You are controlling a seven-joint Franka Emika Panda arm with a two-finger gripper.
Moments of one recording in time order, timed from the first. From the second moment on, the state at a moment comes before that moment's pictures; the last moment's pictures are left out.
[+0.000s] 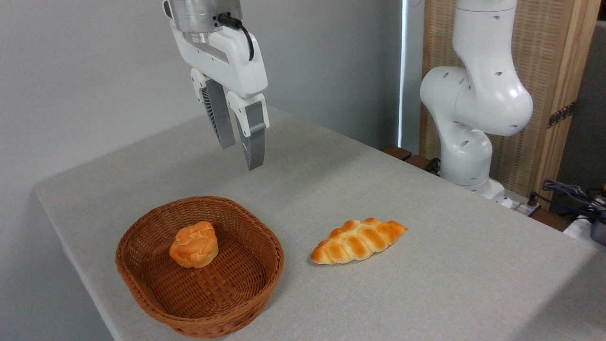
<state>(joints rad) -0.09 -0.04 -0.02 -1.64 -0.05 1.59 0.73</state>
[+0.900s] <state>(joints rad) -0.09 -0.04 -0.02 -1.64 -0.05 1.59 0.73</state>
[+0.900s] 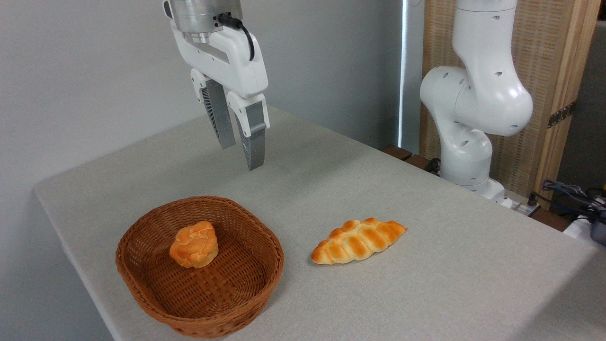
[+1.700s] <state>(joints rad) -0.07 -0.14 0.06 -1.83 -0.03 1.66 0.75</state>
